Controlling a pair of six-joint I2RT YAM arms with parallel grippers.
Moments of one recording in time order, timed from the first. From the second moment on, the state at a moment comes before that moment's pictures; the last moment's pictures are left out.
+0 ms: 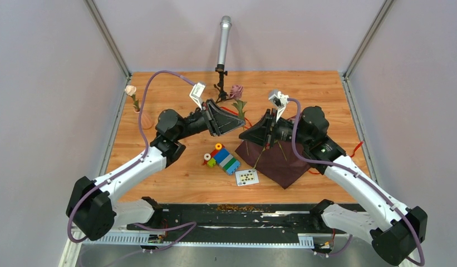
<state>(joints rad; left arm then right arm) -0.64 1.19 0.82 0.73 0.66 -0.97 0.60 1.01 0.90 0.12 -0.75 0.43</state>
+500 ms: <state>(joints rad) -0.65 1.19 0.82 0.72 0.66 -0.95 0.60 1.02 0.92 0.08 -0.73 0.41</state>
